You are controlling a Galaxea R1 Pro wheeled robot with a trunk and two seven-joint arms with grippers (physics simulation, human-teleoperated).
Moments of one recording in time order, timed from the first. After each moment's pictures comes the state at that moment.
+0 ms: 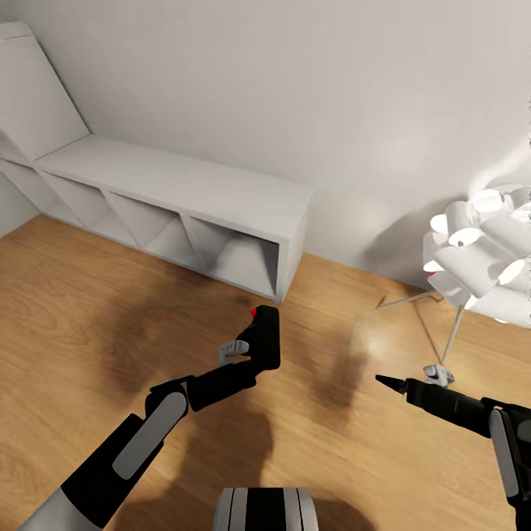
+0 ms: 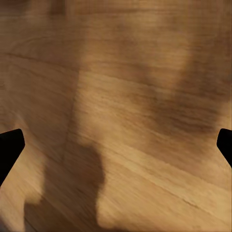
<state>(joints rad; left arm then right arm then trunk) -0.52 0.16 -0.54 -1.40 1.10 0.53 -0.09 -0.36 -0.18 -0.47 -1.43 -0.05 0.99 0.89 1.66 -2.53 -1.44</state>
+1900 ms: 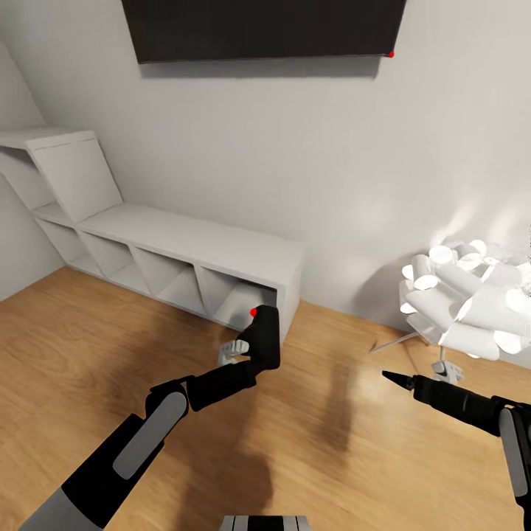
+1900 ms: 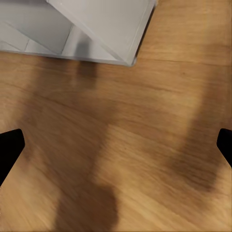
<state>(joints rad) -0.52 0.16 -0.54 -1.40 1.10 0.53 -0.09 -0.36 -0.19 -0.50 -1.47 -0.05 0.99 0.89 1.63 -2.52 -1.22</state>
